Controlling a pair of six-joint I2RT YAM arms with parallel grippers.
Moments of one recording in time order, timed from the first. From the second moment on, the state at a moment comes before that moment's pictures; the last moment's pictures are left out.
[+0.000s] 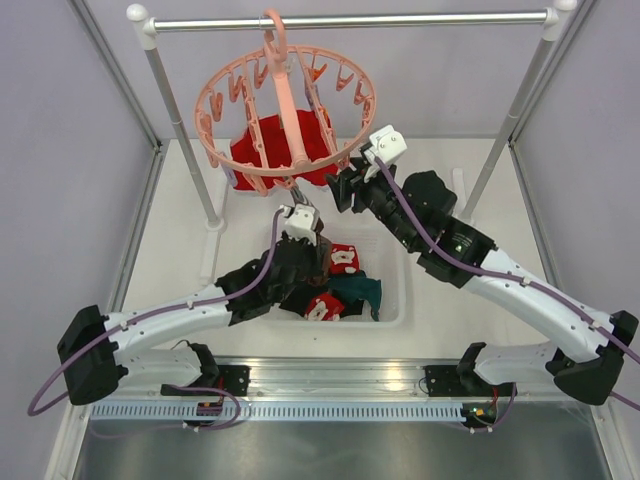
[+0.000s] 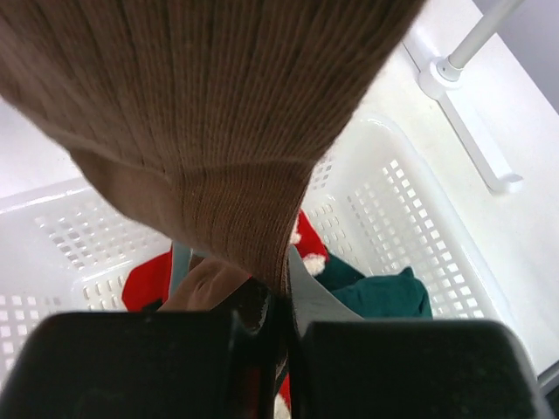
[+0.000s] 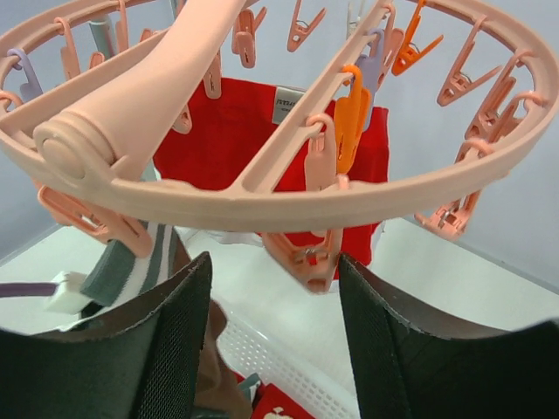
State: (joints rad) left arm -1.03 1.12 0.74 0.07 -0.49 -0.40; right arm 0.92 1.24 1.34 -0.05 0.31 -0.03
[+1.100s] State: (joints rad) left arm -1.03 1.39 0.96 0.01 -0.46 -0.42; right arm 0.92 1.18 1.25 0.00 0.14 -0.02
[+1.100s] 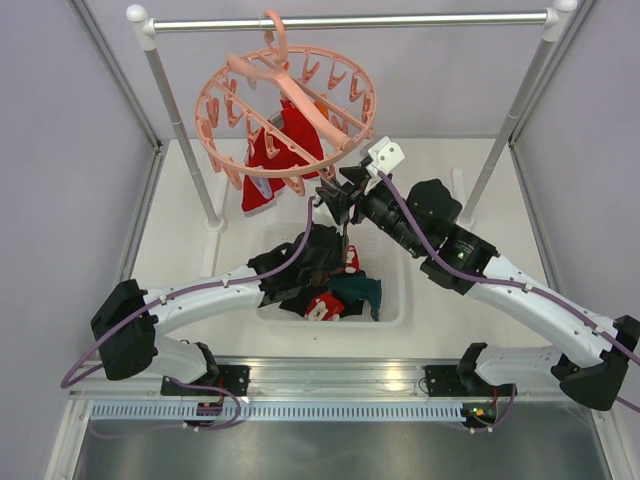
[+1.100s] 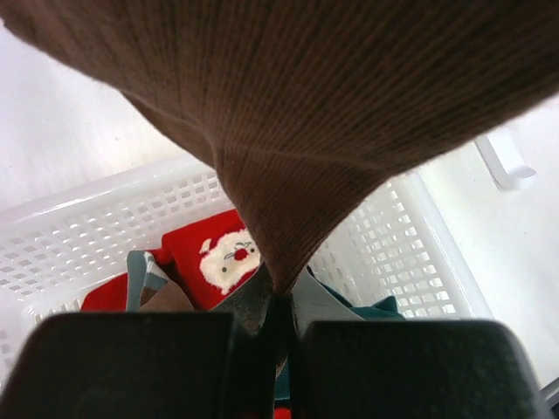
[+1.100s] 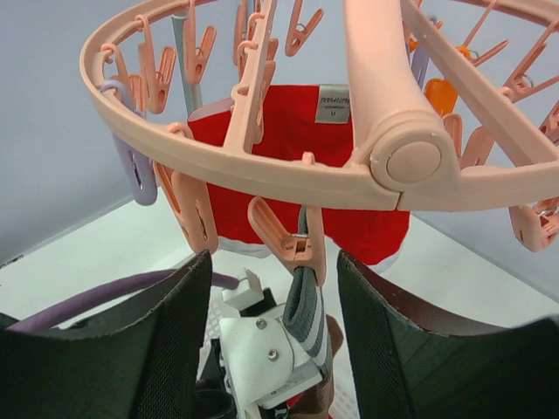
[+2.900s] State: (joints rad) left arm -0.90 1.29 0.64 -0.12 -0.45 -0.66; right arm 0.95 1.21 1.22 0.23 0.34 -0.03
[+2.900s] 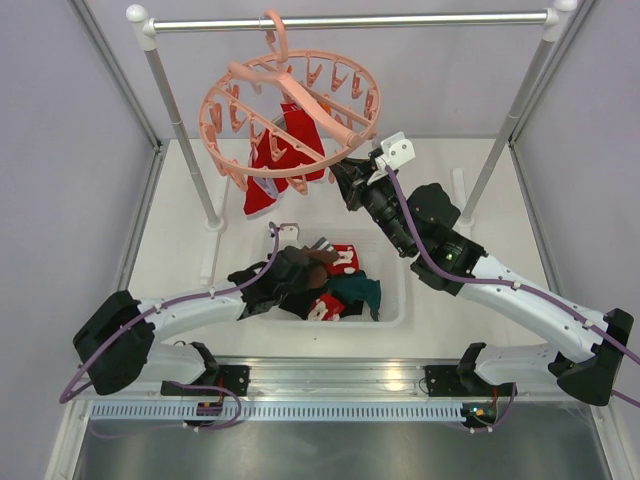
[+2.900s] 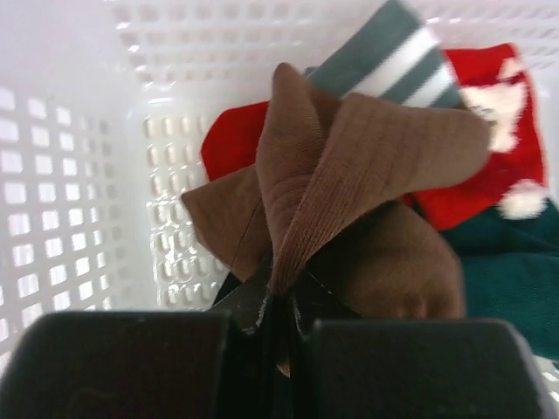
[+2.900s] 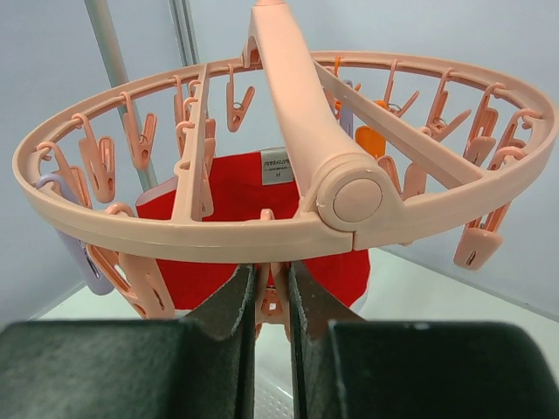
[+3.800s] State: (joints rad) left arm -0.88 0.92 0.60 -0.24 -0.30 -0.61; right arm 0.95 1.18 1.22 0.18 0.41 0.01
